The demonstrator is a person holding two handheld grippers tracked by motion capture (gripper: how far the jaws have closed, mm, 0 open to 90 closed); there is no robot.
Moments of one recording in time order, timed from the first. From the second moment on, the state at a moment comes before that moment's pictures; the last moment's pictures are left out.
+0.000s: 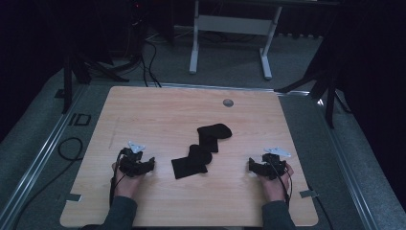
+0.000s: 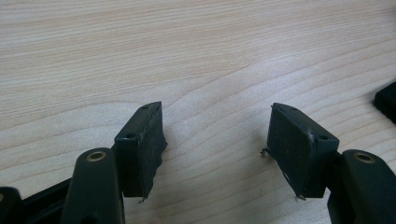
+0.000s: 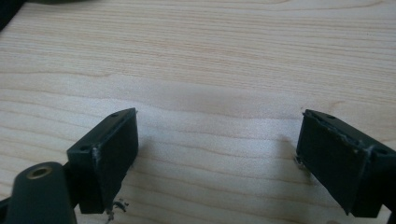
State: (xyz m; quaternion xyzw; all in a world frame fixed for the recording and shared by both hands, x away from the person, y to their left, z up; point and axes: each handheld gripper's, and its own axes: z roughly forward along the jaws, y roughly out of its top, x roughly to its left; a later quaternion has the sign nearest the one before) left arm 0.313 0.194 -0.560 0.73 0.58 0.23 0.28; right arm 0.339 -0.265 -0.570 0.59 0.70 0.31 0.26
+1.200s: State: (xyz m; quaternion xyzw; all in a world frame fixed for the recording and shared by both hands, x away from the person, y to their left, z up) left arm 0.304 0.186 -0.548 0.74 0.56 0.19 0.32; right arm 0.340 -0.265 -0.570 0.58 0.71 0.31 0.25
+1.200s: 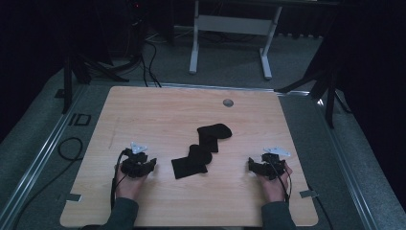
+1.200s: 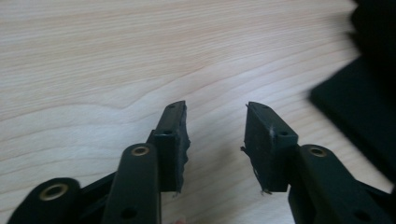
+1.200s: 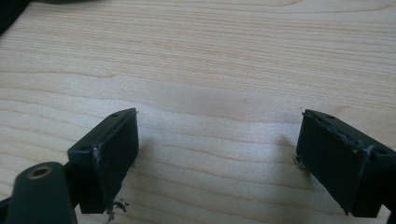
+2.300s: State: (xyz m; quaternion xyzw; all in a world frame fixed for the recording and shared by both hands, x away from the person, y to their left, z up) left arm 0.283 0.102 -0.558 0.81 0.44 0.15 0.36; right arm 0.320 -0.214 -0.549 0.50 0.76 0.36 0.20
